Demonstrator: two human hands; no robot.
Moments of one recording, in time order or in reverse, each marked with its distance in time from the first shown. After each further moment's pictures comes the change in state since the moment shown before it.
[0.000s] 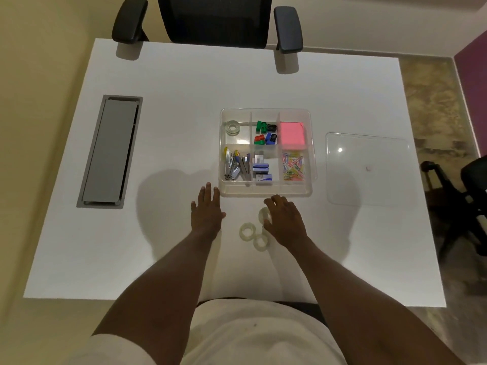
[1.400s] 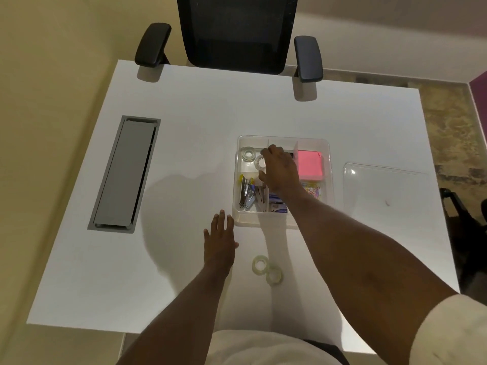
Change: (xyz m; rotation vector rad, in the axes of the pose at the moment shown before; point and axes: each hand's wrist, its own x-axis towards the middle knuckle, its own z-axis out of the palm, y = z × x) left_hand 0.011 -0.004 0.010 -0.020 0.018 0.006; right_hand 0.193 -0.040 -0.107 -0.079 0.213 -0.032
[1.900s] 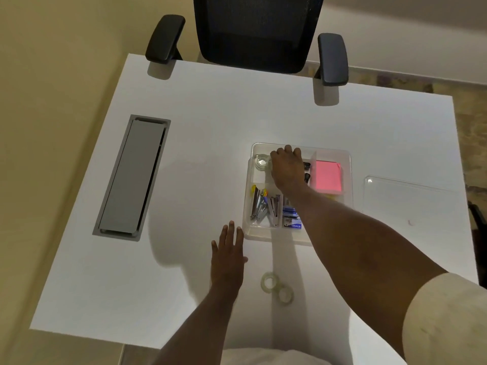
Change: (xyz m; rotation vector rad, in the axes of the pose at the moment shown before) left_hand 0.004 -0.006 0.013 -0.043 0.018 0.001; right_hand 0.068 -0.002 0.033 -0.260 -0.104 0.015
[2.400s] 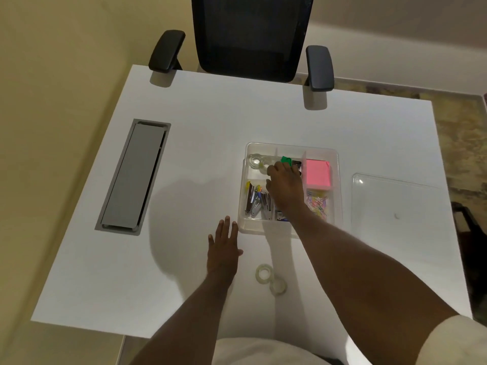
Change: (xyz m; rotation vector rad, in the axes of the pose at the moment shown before) left_hand -0.004 0.004 -0.013 -0.033 -0.029 -0.012; right_hand -0.079 0.002 -0.005 0.202 0.192 -0.032
